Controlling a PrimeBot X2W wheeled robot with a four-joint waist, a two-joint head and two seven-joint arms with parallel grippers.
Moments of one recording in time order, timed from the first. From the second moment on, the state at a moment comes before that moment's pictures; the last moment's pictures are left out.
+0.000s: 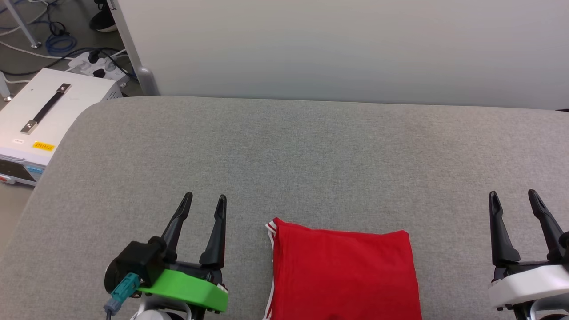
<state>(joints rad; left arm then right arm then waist) 0.00 0.12 -0.18 0.02 -0.32 -0.11 -0.26 0.10 -0.11 -0.12 -0.19 0.15 0.13 -0.09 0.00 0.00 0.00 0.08</state>
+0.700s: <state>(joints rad) 0.00 0.10 -0.16 0.04 -0.30 -0.12 -0.26 0.11 -0.15 -0.04 -0.18 0.21 0.13 0.13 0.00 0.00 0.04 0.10</state>
